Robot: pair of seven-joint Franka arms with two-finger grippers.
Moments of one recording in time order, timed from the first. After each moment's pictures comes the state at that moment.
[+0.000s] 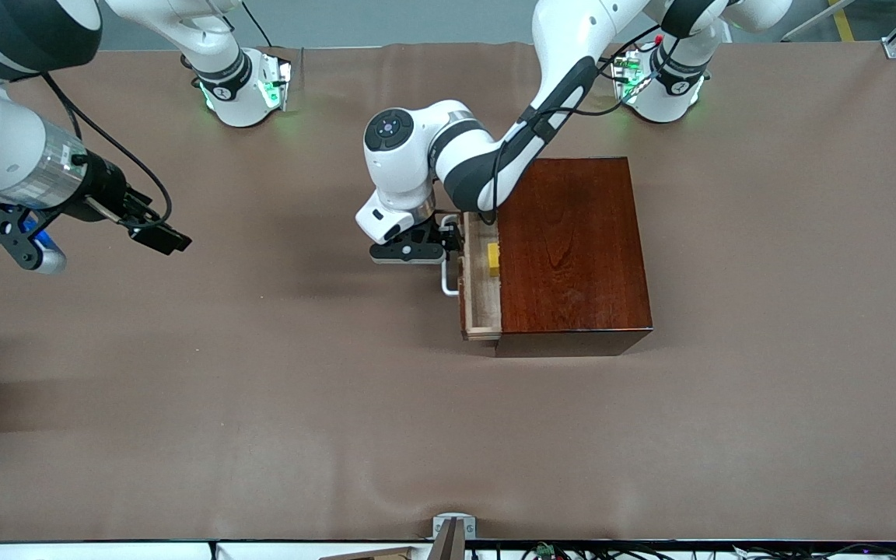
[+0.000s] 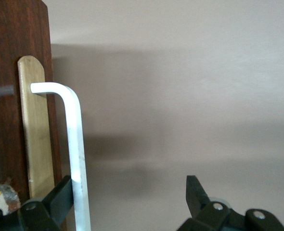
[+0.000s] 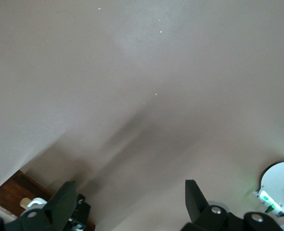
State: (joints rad) left arm -0.81 0.77 -0.17 -1.28 0.27 2.10 -1.00; right arm 0.13 0.13 0.06 -1.47 0.15 1.51 0.96
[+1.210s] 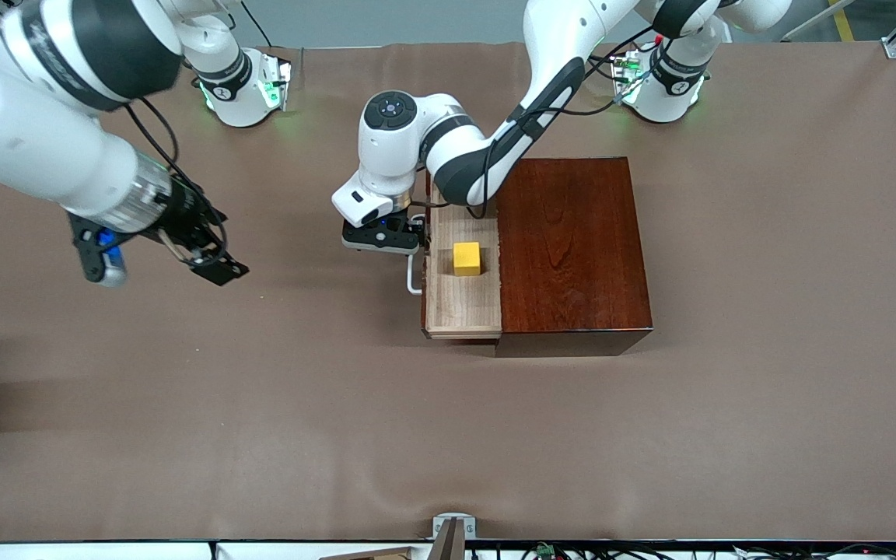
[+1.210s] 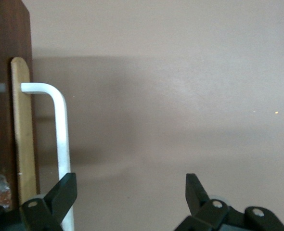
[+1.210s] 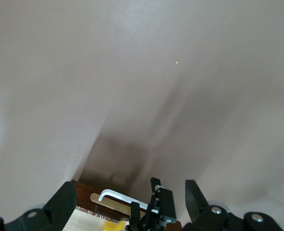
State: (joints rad) left arm -0.84 0.78 -0.18 -1.28 0.20 2.30 -1.00; right arm 0.25 0.22 0.07 -1.47 0.18 1.65 1.42
